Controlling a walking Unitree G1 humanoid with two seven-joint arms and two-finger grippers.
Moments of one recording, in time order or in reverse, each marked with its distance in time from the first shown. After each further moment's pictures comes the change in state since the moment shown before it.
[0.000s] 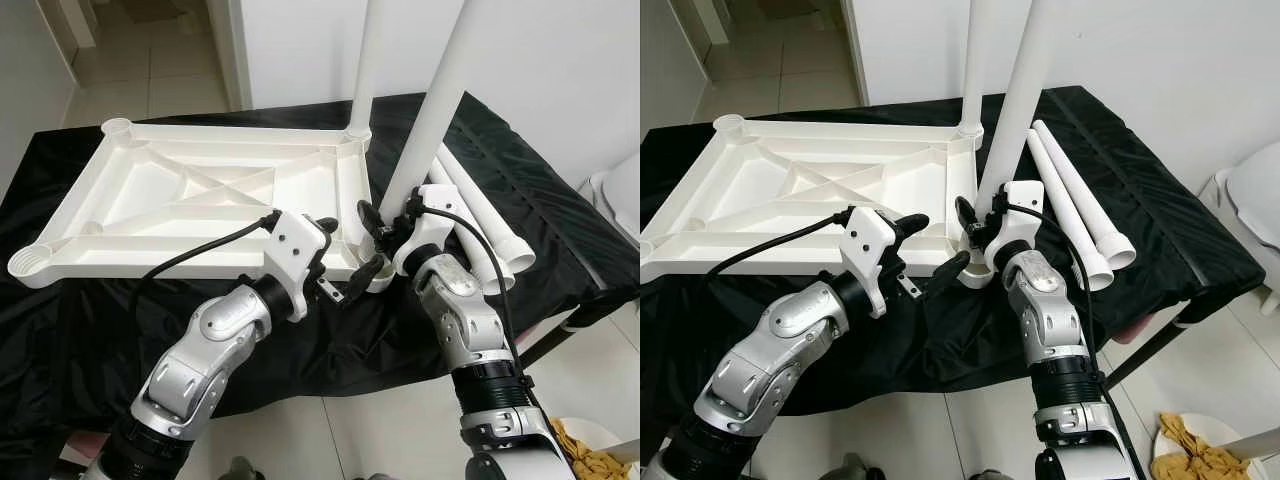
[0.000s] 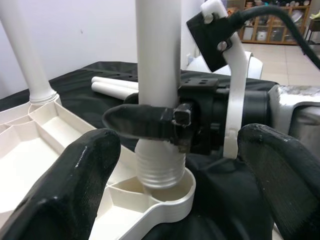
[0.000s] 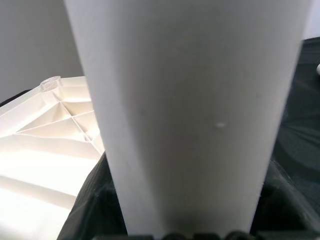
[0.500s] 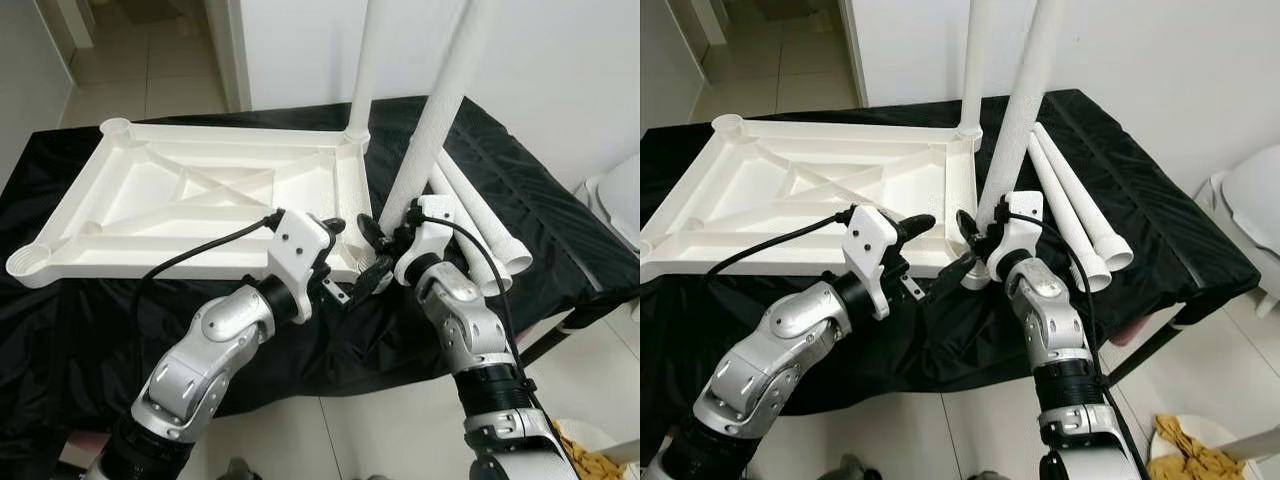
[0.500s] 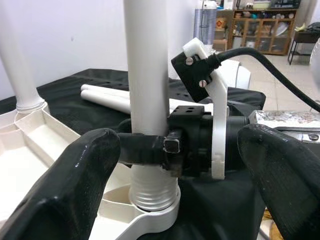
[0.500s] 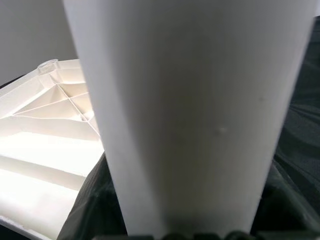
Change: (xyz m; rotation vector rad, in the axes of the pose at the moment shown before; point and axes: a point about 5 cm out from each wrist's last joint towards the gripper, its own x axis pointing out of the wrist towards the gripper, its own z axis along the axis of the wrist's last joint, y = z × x) left arm 0.000 -0.004 0.005 -0.022 -0.017 -0.022; right arm -0.005 -0.008 -0.014 0.006 0.070 -0.018
